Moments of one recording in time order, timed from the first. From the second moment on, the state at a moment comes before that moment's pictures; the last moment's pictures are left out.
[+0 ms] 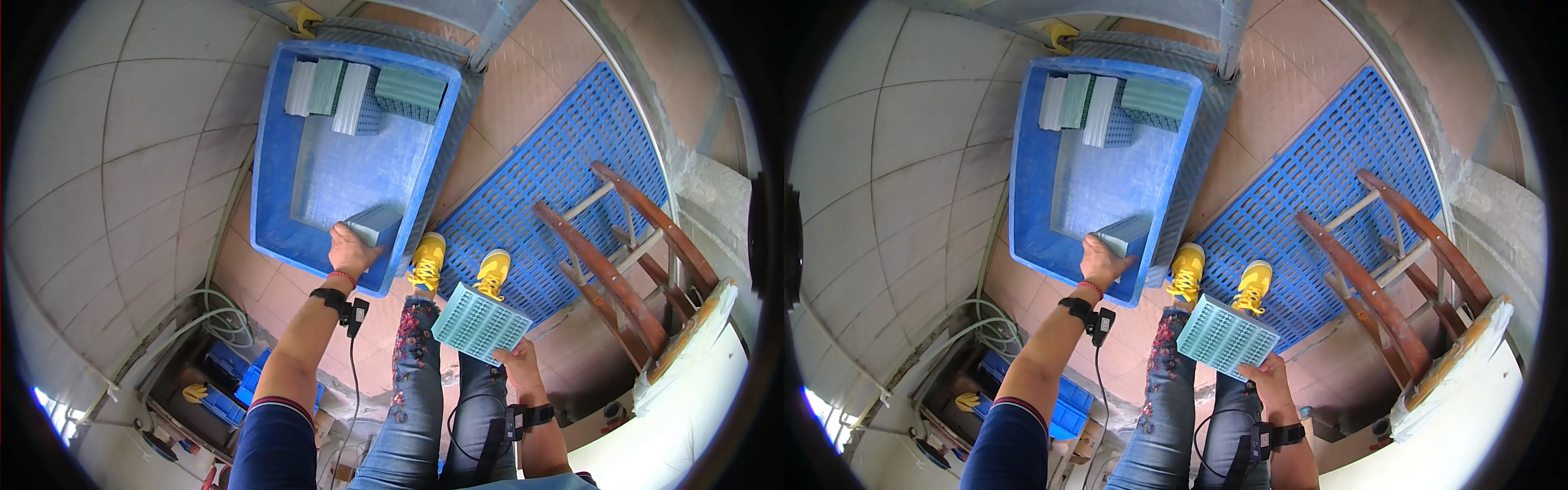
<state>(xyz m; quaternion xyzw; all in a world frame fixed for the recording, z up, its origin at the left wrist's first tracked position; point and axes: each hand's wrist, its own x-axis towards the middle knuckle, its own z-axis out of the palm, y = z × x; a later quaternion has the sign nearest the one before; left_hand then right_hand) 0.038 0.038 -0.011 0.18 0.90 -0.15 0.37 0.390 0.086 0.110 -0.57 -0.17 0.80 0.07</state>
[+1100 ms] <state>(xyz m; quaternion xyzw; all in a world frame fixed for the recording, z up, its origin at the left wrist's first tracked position) 0.008 0.032 0.299 0.07 0.68 0.55 0.49 0.411 0.144 0.275 -0.52 -0.30 0.79 0.11</state>
